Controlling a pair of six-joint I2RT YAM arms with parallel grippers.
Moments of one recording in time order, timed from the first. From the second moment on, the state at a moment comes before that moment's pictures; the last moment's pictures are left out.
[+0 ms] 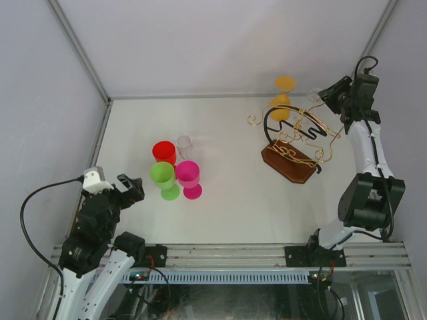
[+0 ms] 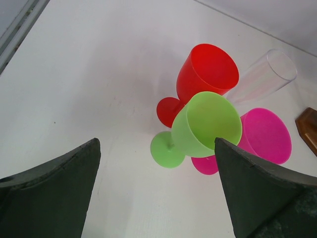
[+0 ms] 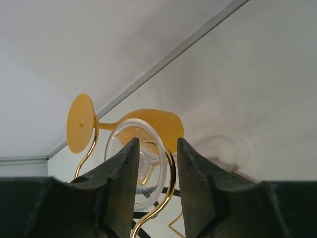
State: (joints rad) left arm -0.37 0.21 0.72 -0.82 -0.43 -0.49; right arm -0.22 1.59 1.45 -0.30 -0.20 0.68
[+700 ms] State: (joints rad) left arm -0.37 0.22 0.72 -0.82 -0.43 -0.49; right arm -0.20 1.59 1.50 -0.36 -0.10 0.58
